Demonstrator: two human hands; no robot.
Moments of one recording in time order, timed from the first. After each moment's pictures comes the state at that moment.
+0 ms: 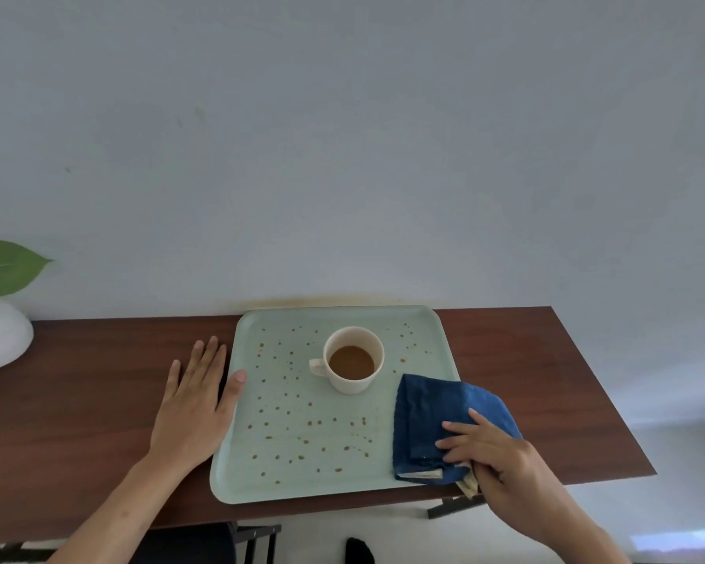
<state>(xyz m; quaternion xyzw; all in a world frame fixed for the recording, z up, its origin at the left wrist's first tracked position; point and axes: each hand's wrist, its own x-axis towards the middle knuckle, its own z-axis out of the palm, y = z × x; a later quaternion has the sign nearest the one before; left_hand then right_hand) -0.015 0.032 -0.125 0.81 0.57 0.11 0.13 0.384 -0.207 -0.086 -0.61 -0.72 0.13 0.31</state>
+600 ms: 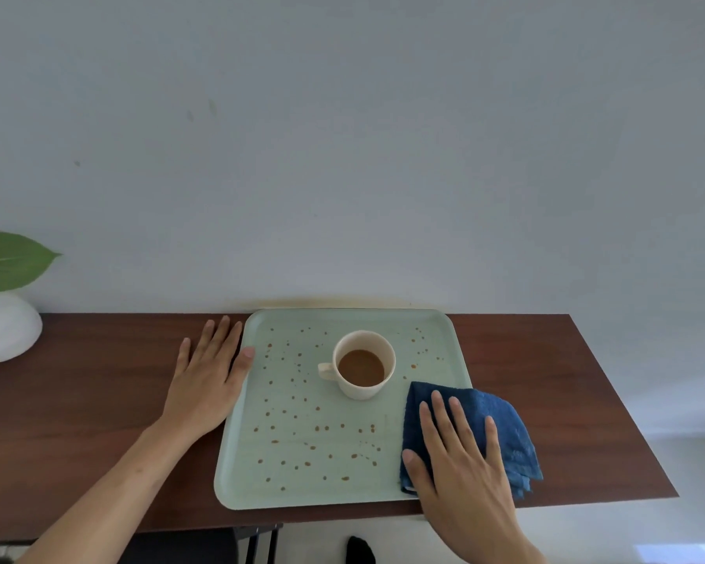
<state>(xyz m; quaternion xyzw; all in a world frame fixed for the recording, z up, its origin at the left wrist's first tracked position) -0.005 0.067 -0.119 0.80 0.57 0.09 0.16 0.299 -0.172 -0.071 -0.79 -0.60 0.10 -0.01</state>
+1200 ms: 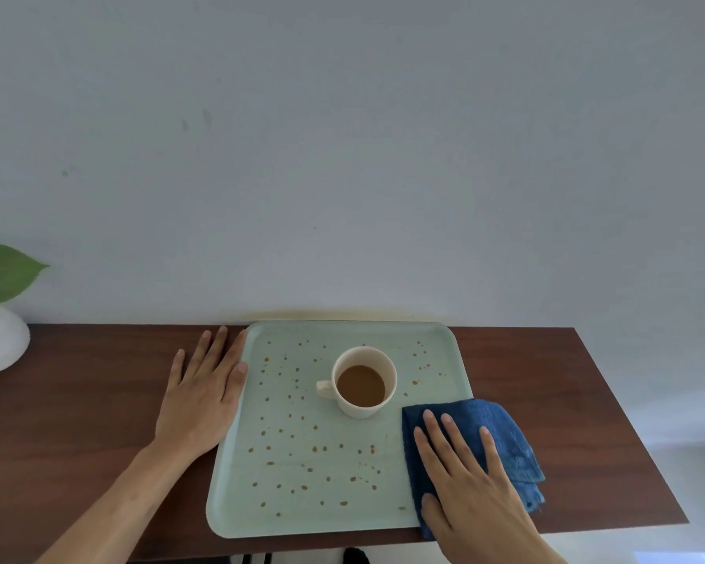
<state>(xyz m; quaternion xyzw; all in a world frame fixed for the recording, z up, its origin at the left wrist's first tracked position) -0.005 0.069 -0.126 0.81 0.57 0.08 0.10 0.320 -0.168 -0.063 -0.71 -0.70 -0.02 -0.07</state>
